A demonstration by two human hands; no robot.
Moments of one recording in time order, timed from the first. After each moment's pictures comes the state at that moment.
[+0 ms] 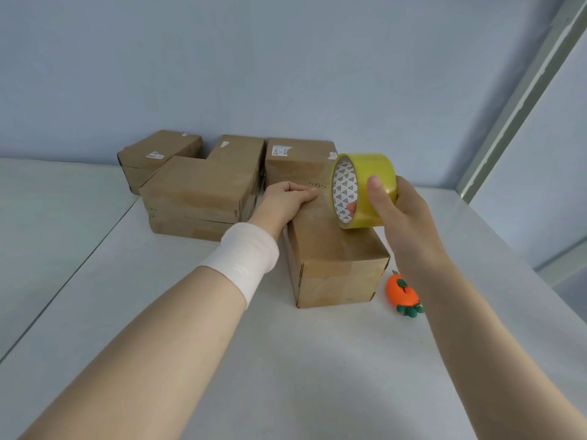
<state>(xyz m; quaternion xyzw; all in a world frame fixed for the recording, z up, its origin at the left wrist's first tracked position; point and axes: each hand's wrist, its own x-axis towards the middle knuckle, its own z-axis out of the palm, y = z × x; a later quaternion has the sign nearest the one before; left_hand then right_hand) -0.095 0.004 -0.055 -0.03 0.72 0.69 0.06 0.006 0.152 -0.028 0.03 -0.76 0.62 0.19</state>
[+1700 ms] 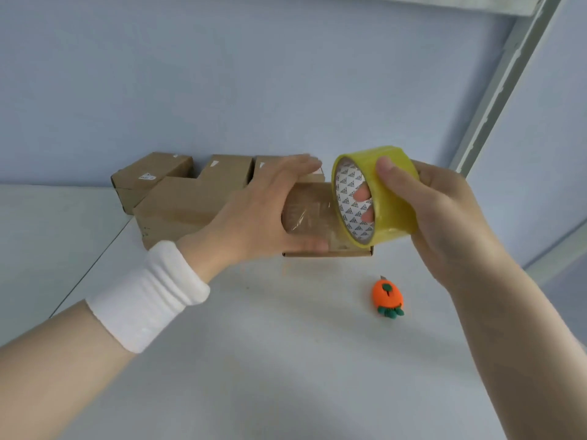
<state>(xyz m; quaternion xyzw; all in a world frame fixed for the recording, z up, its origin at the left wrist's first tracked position) -0.018 -0.035 0.000 0.37 0.86 0.29 -0.18 0.068 0.153 0.045 0.09 -0.70 0.69 0.14</state>
